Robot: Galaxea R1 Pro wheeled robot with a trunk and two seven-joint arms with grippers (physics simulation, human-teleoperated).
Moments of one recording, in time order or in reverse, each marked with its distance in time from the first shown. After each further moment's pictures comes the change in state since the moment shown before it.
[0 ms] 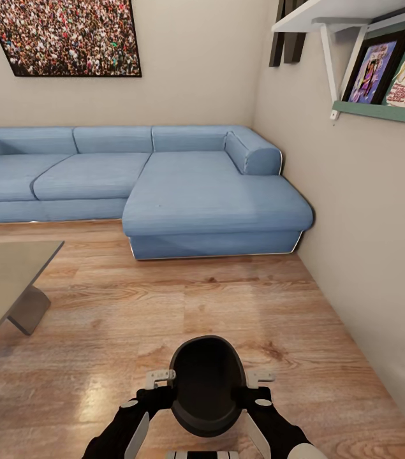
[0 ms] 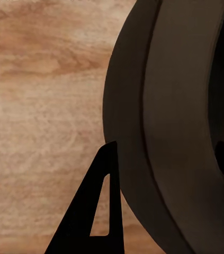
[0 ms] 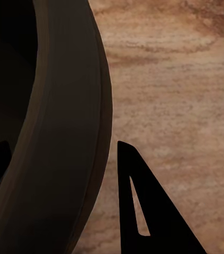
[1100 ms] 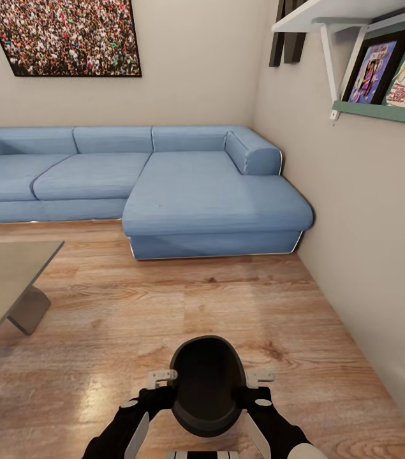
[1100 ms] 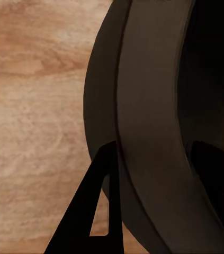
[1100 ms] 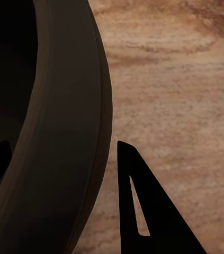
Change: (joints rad) left arm 0.000 0.000 0.002 0.000 -0.005 -0.001 -0.052; right arm 0.000 0.000 -0.001 0.000 0.003 0.000 0.001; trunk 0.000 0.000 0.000
